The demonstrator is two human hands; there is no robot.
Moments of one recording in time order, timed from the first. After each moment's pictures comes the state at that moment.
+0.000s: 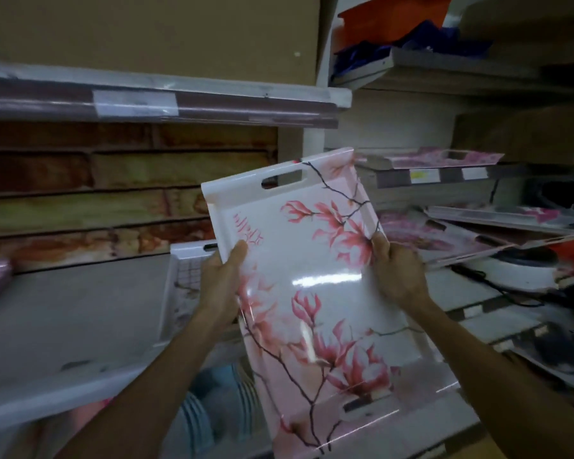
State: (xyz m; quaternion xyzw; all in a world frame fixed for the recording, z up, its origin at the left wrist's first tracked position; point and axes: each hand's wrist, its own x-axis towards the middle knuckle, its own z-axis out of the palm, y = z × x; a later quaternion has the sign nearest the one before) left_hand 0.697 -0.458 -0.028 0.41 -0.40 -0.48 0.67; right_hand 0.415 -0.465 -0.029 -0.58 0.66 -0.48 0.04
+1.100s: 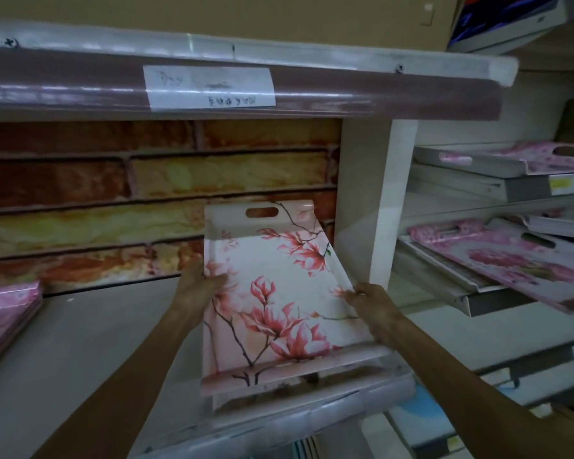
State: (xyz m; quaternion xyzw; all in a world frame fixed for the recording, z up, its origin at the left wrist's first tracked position) left_hand 0.889 -0.642 -0.073 0.53 -0.49 -0.37 0.59; right_hand 0.580 -0.613 -0.080 -0.51 0.63 -0.42 0.39
